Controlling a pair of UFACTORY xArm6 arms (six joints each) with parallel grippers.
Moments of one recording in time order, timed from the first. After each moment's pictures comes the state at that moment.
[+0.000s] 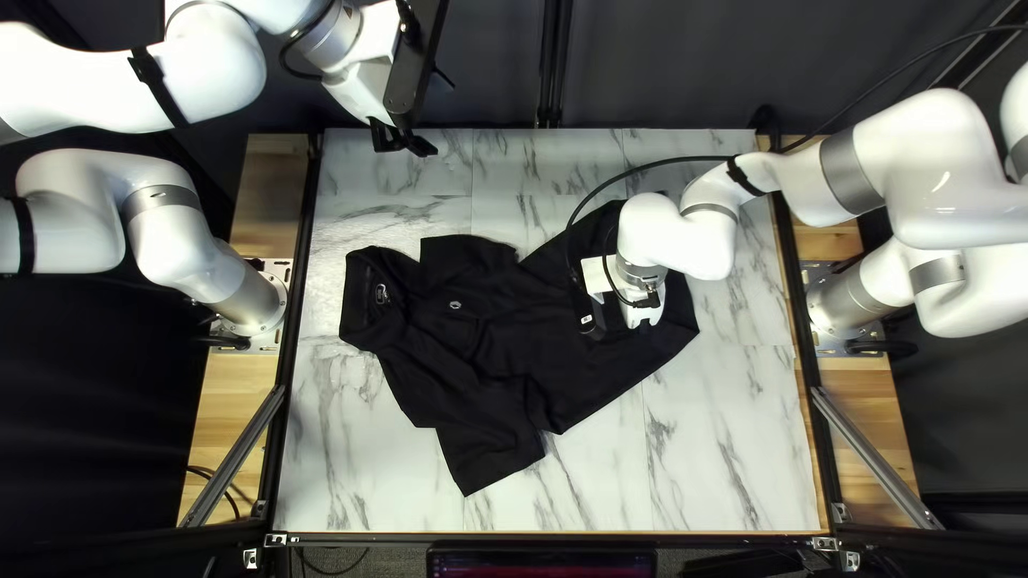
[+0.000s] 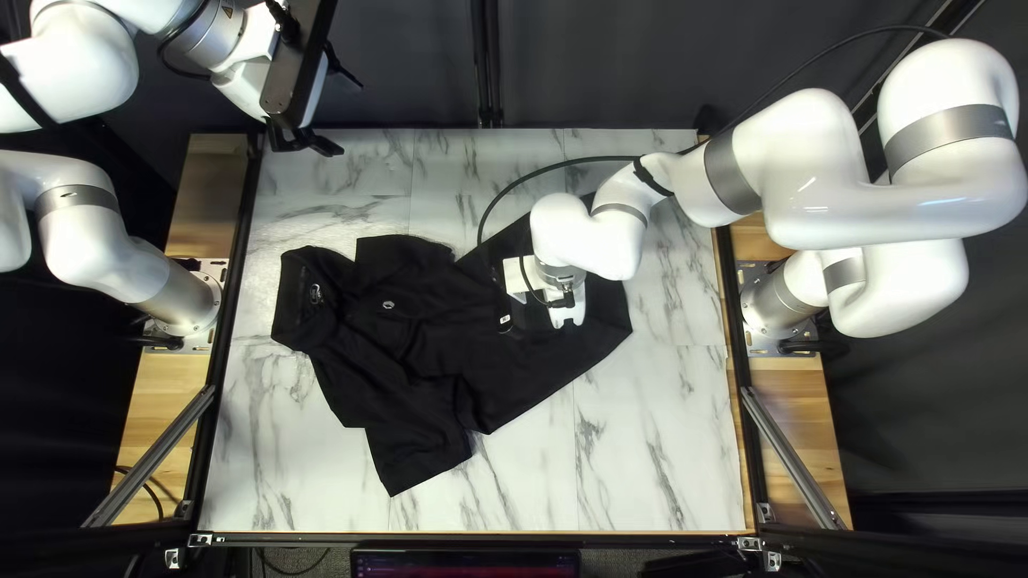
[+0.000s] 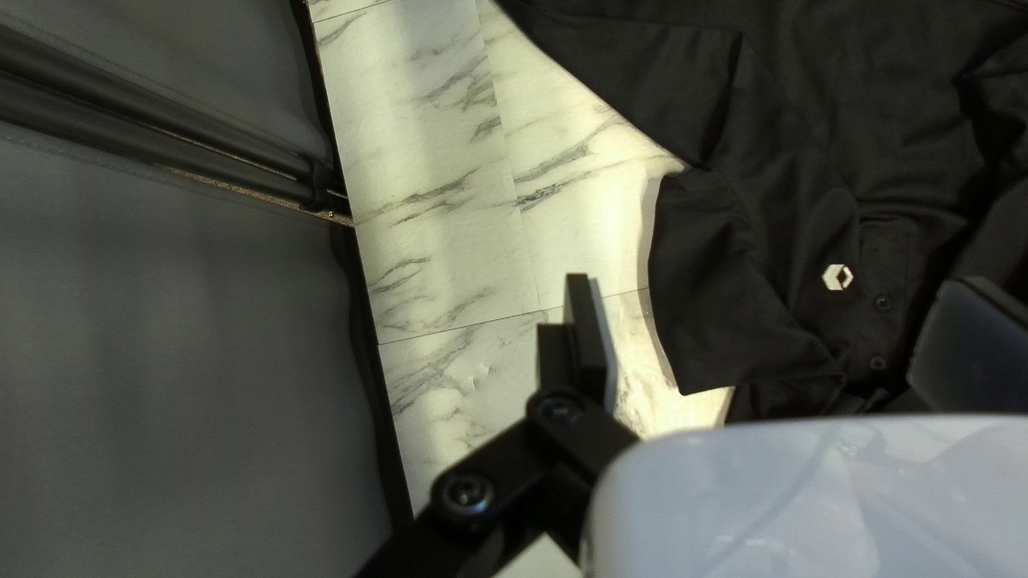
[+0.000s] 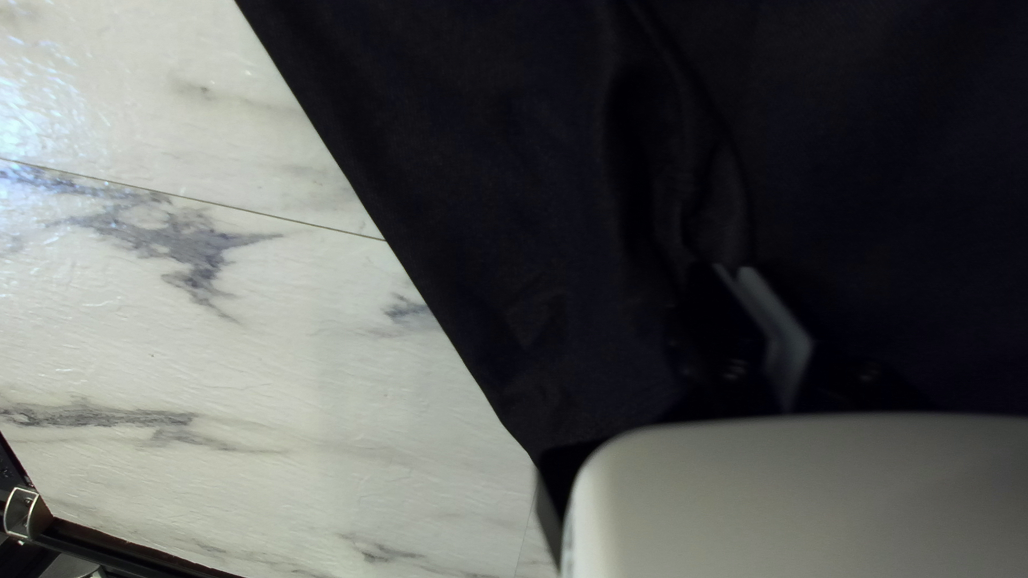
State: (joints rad) left arm 0.46 -0.73 -0.74 -0.26 0.97 0.79; right arm 0.02 0.11 -0.70 0.30 0.73 -0.38
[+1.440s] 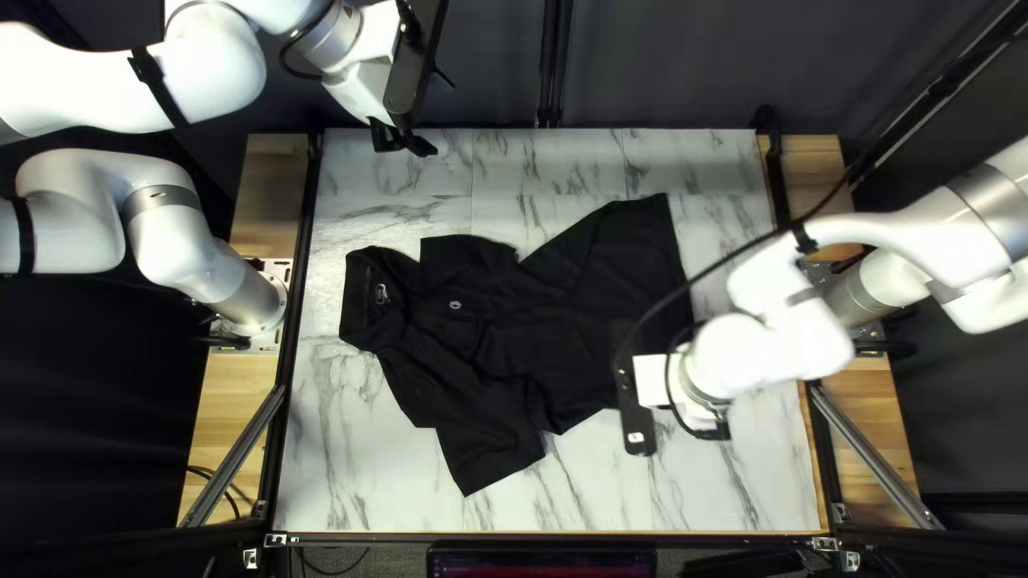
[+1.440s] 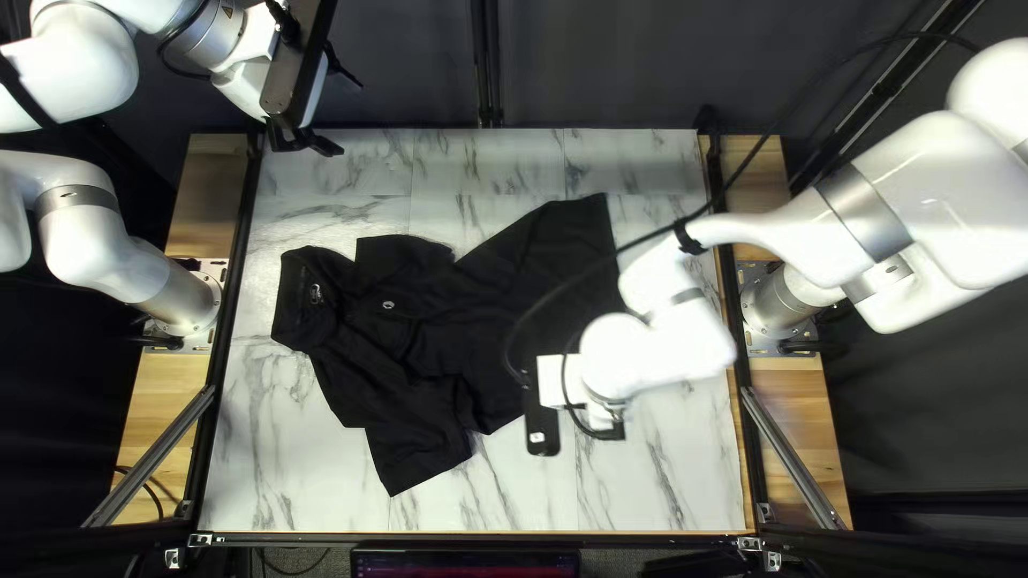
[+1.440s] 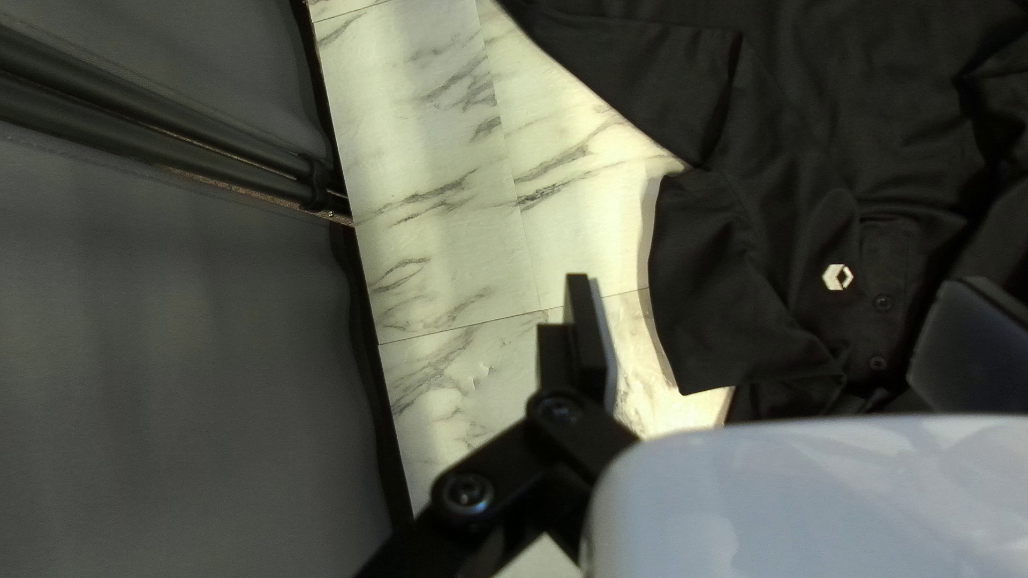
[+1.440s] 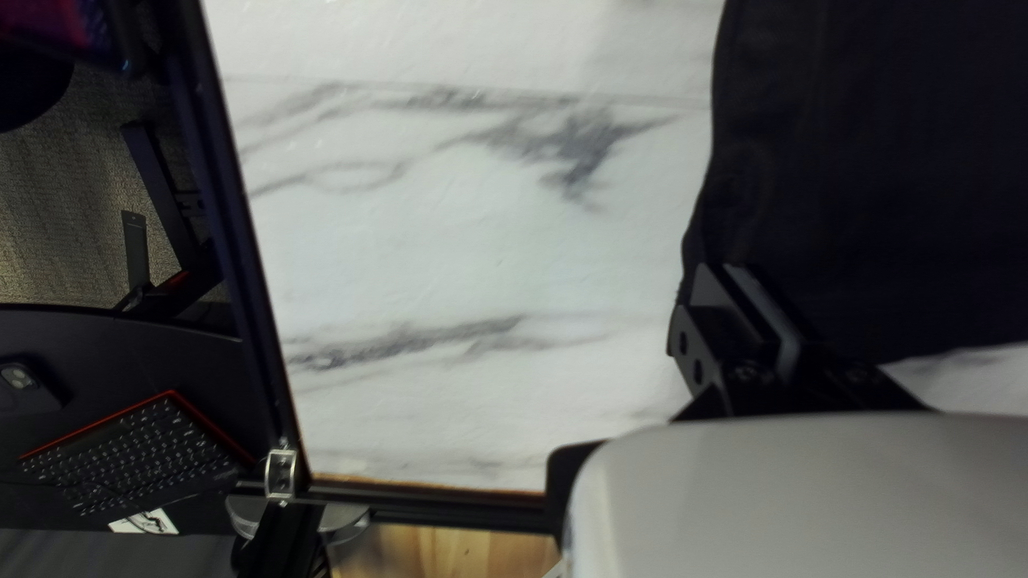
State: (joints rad) left arm 0.46 -0.73 -0.74 -0.26 0.97 0.79; right arm 0.53 -0.17 -0.69 0.09 0.94 0.41
